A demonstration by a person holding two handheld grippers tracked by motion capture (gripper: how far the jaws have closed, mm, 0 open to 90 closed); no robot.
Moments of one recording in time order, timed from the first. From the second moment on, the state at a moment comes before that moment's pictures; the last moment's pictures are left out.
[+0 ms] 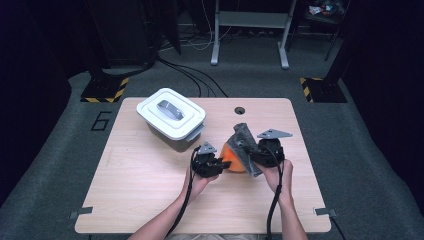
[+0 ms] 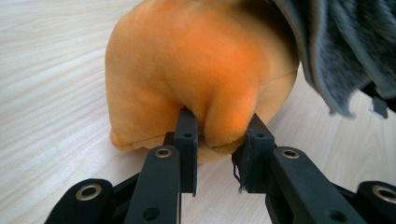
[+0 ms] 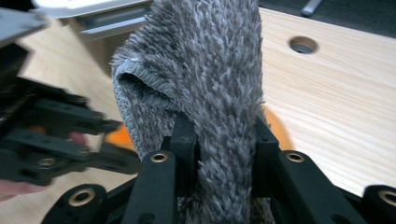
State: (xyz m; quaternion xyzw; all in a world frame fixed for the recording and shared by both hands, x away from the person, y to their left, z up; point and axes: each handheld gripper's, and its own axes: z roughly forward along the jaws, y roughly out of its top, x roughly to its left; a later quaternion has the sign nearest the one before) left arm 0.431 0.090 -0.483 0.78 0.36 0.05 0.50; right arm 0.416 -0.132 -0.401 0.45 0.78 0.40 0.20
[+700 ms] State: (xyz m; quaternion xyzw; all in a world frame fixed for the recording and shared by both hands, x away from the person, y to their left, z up) left arm 0.435 0.090 -0.488 0.78 0.38 0.05 0.49; right arm 0.427 -0.116 -0.417 0.44 0.79 0.36 0.23
